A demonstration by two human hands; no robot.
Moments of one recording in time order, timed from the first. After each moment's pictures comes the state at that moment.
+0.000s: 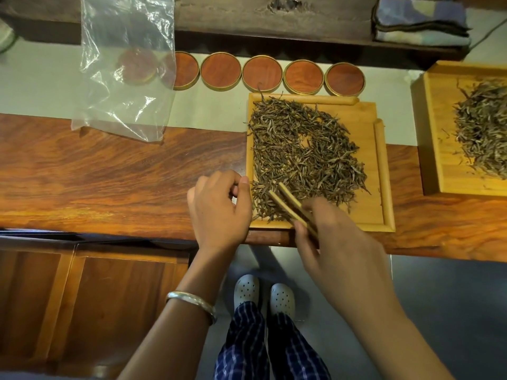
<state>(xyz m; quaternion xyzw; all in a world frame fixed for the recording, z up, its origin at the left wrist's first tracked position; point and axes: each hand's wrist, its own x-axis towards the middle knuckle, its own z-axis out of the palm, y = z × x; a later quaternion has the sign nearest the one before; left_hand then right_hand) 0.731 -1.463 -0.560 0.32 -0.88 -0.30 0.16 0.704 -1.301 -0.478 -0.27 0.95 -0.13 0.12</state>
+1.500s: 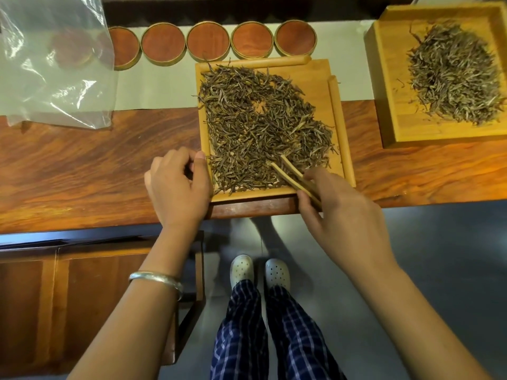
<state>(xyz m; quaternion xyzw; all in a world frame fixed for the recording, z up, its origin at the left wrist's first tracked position) 0.732 -1.464 -0.565 0.31 -0.90 -0.27 0.15 0.695 -1.243 -0.500 -0.25 0.95 -0.16 0.05</state>
